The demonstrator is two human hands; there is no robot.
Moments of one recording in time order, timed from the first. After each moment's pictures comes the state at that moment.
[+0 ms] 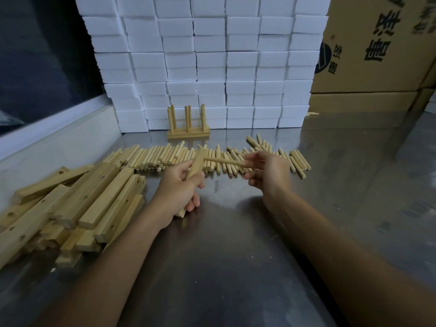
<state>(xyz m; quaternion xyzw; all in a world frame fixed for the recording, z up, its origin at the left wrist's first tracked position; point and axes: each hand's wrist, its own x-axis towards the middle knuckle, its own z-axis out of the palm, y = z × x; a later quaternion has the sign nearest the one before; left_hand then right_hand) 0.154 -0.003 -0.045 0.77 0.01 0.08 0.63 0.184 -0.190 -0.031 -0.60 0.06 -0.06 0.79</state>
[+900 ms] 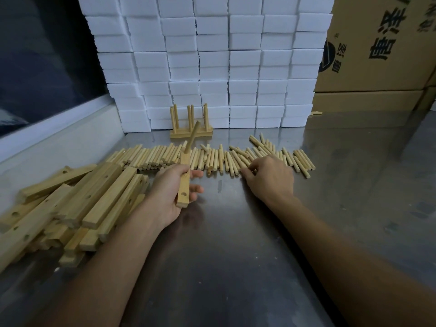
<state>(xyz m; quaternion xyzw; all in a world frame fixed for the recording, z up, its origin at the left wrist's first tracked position) 0.150 0.001 -0.032 0.58 0.11 0.02 0.80 0.210 -0.195 -0.057 -0.95 -0.02 -0.22 0.21</state>
